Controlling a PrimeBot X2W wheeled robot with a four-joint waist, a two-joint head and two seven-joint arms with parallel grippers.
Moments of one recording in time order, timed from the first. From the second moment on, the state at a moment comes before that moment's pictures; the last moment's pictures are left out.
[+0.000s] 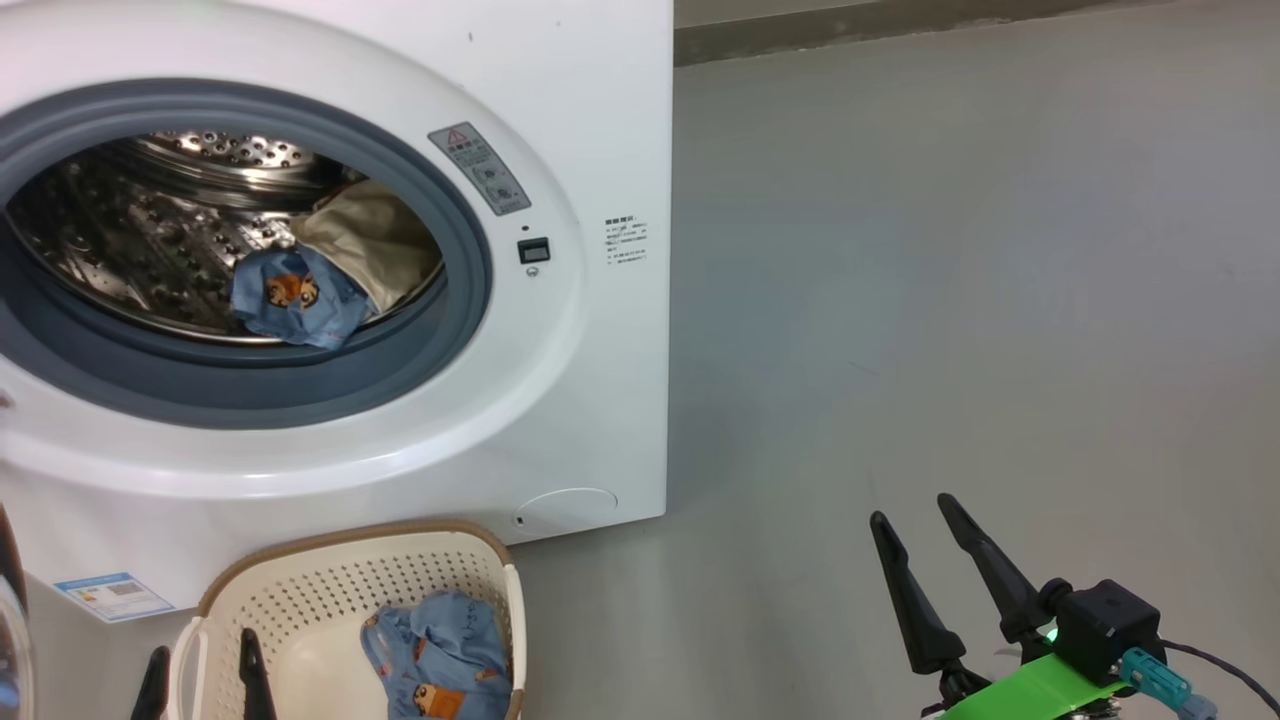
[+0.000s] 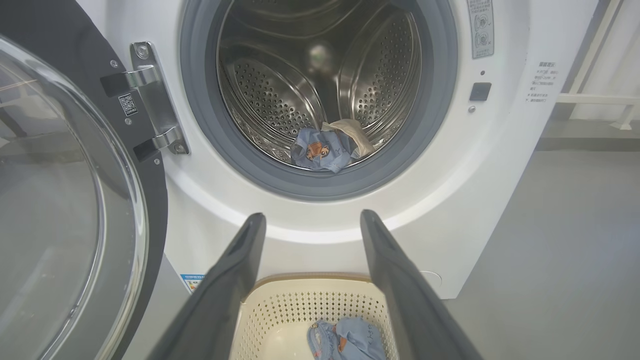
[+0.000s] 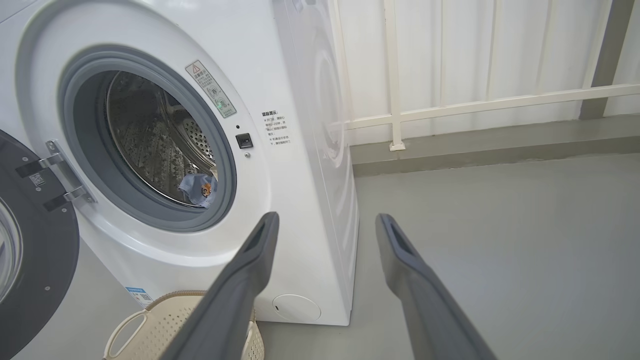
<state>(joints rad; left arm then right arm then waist) 0.21 0.07 0.06 -0.01 -0.18 0.12 -0.25 -0.02 -0.10 0.16 0.11 0.30 0.13 -0.26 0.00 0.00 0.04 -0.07</state>
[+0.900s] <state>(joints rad) 0.20 0.06 0.04 -0.03 -0.16 0.13 -0.25 -0.02 -0.10 0.15 0.10 0.29 0.13 -0.26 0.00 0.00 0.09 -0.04</state>
